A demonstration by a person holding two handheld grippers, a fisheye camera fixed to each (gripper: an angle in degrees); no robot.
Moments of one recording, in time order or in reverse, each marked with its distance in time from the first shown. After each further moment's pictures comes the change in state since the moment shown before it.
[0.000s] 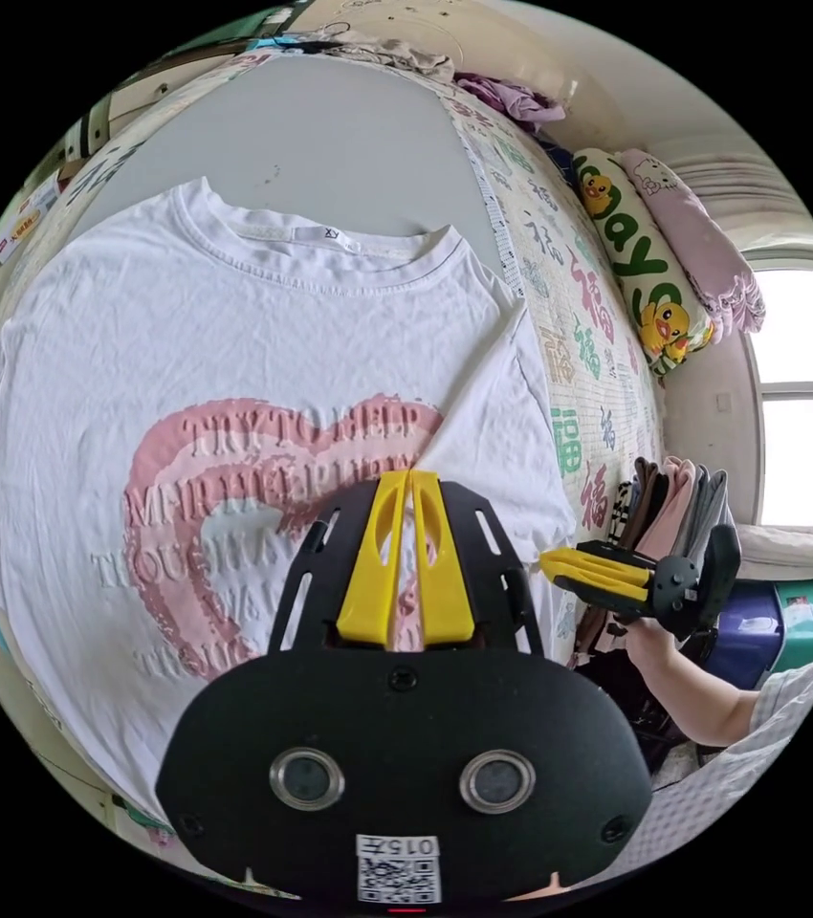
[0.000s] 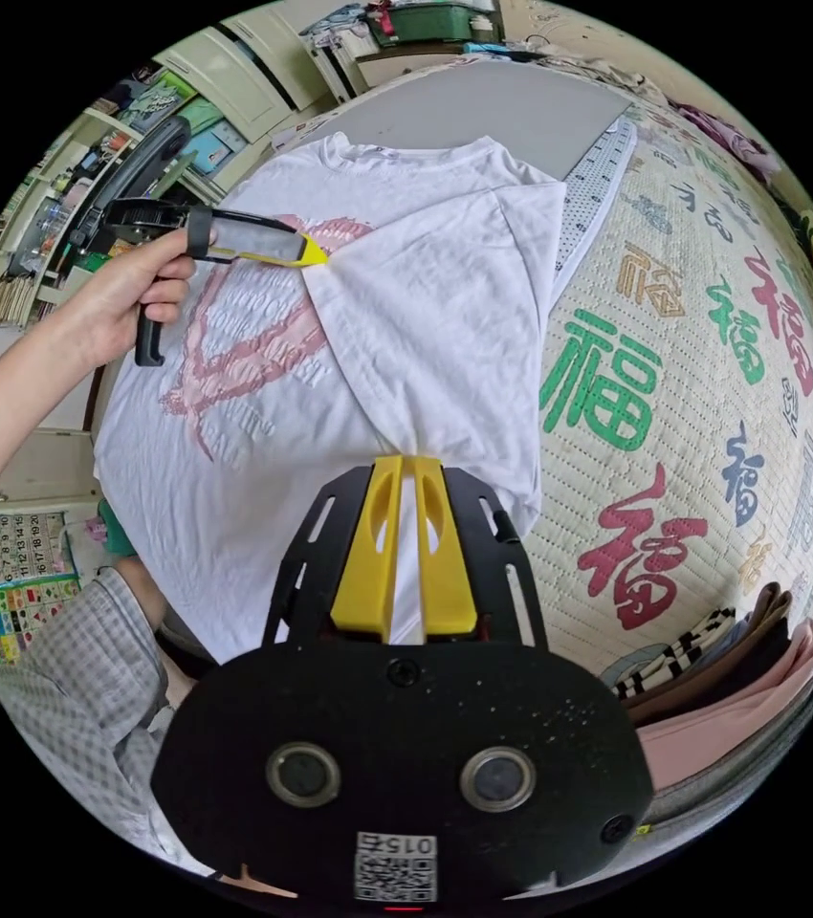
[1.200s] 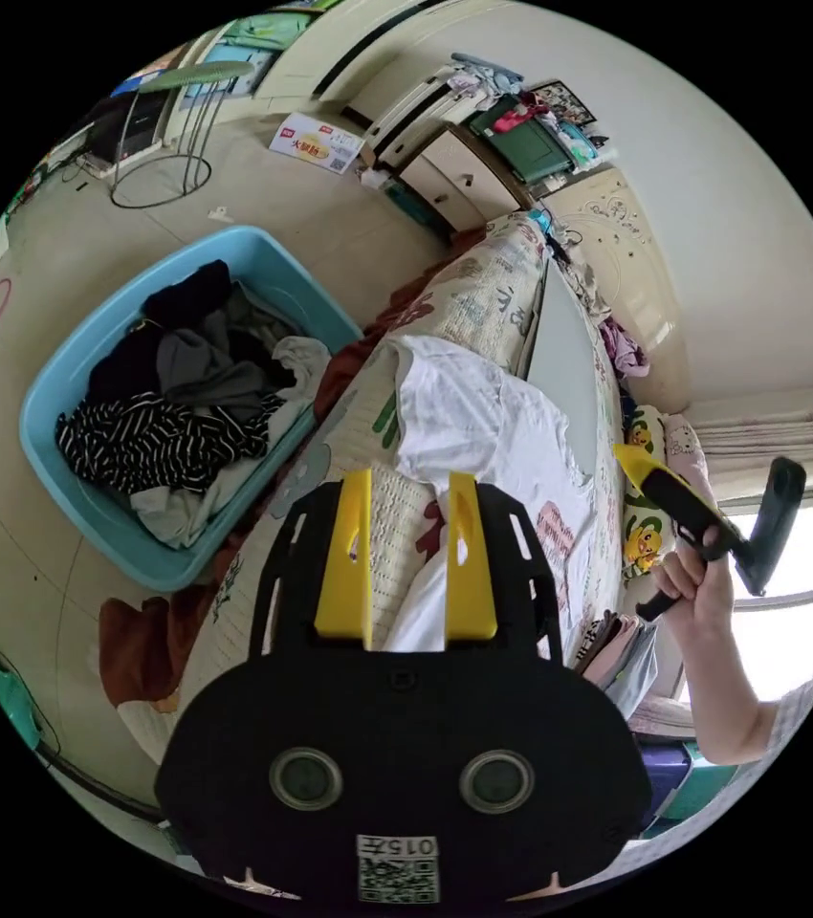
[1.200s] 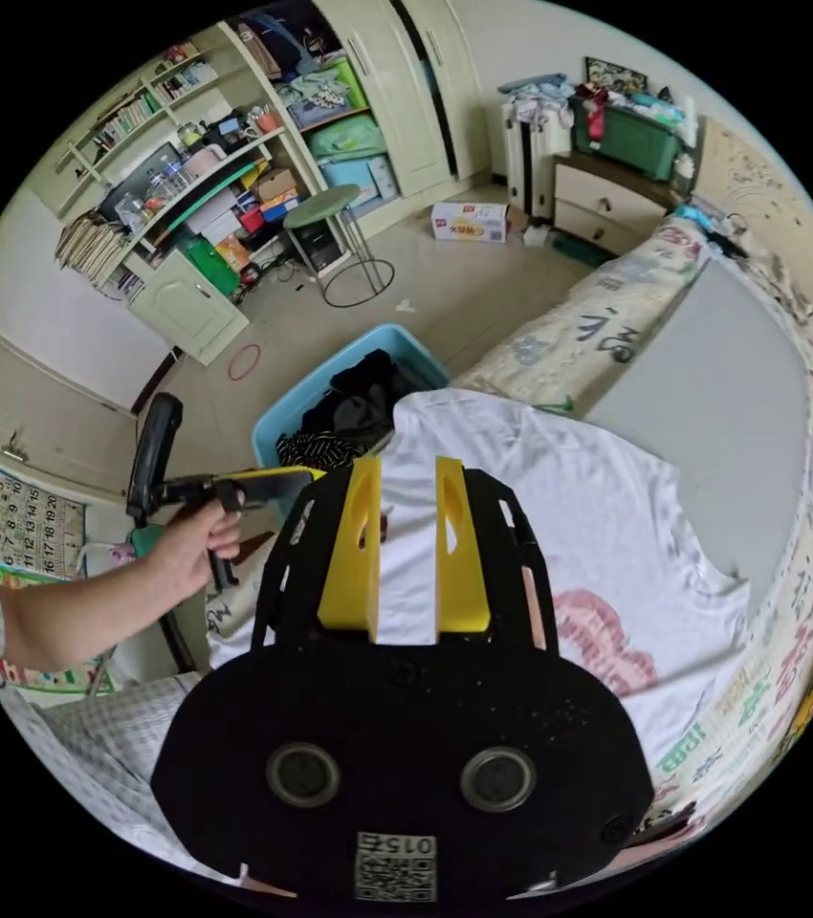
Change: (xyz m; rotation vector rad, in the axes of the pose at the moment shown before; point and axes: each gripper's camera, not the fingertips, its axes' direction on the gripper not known) left arm -0.407 0.295 -0.293 0.426 0.147 -0.516; right arm -0.544 -0.482 -0.360 0.134 -0.071 -0.304
